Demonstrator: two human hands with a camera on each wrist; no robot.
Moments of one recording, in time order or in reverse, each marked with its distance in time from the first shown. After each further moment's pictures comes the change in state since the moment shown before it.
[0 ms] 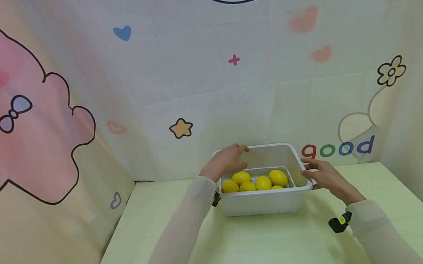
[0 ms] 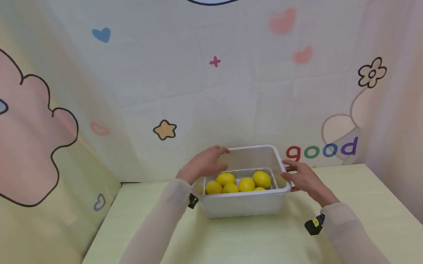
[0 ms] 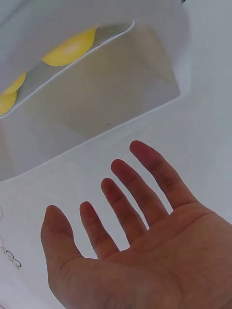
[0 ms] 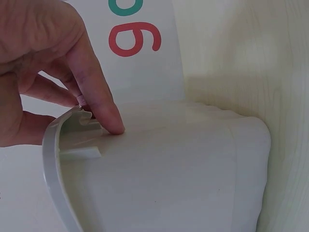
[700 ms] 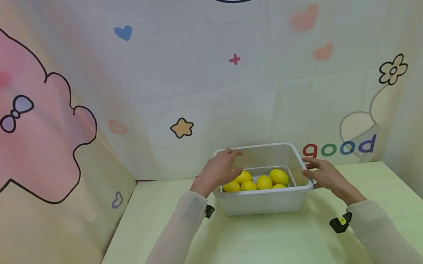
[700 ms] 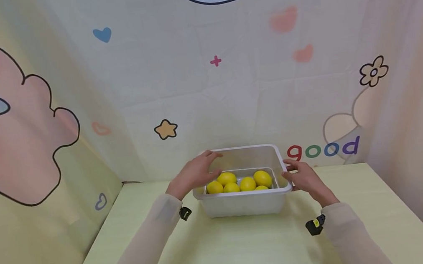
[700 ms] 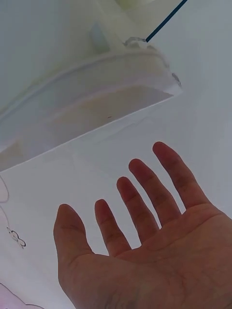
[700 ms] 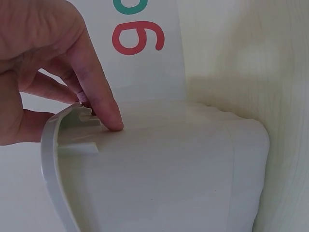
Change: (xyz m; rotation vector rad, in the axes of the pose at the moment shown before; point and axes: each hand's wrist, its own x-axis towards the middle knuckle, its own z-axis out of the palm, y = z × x) left_hand -0.040 -0.007 0.008 -0.006 0.115 -0.017; right_hand -0.003 -0.005 0.004 -0.059 0.027 -0.007
